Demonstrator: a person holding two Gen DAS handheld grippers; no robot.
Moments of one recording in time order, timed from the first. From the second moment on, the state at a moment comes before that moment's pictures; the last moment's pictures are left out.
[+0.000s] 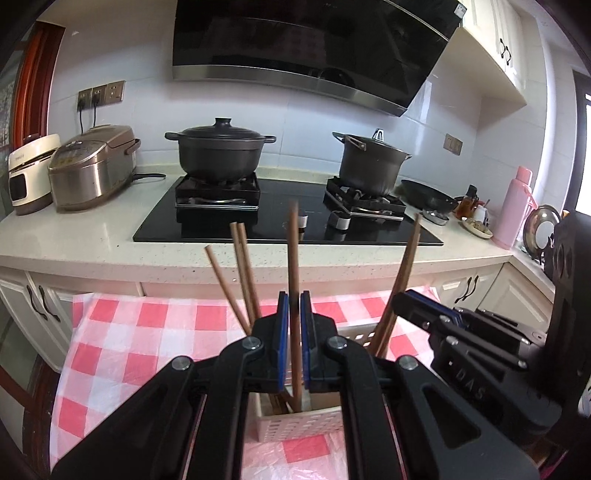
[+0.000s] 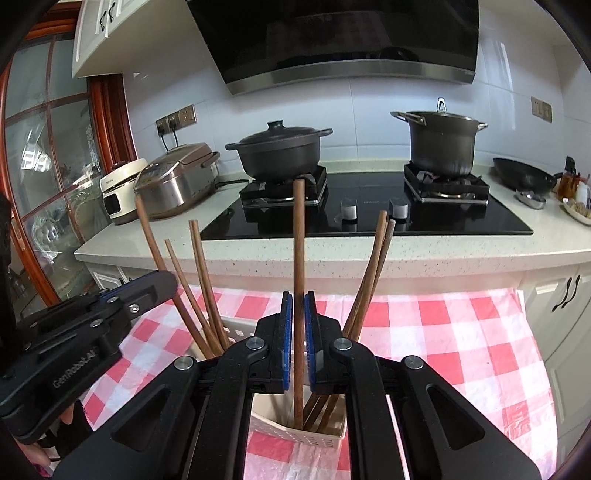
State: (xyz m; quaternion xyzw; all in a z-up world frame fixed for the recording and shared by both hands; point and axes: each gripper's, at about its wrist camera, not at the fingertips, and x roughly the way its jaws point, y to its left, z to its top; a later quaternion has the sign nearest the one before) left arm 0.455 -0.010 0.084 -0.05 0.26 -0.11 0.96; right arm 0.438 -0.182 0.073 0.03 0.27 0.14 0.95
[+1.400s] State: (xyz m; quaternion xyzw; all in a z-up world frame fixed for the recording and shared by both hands) left arm 0.208 0.038 -0.028 0.00 0.23 0.05 0.97; right arm 0.224 -0.180 -0.045 0.01 0.33 0.12 0.94
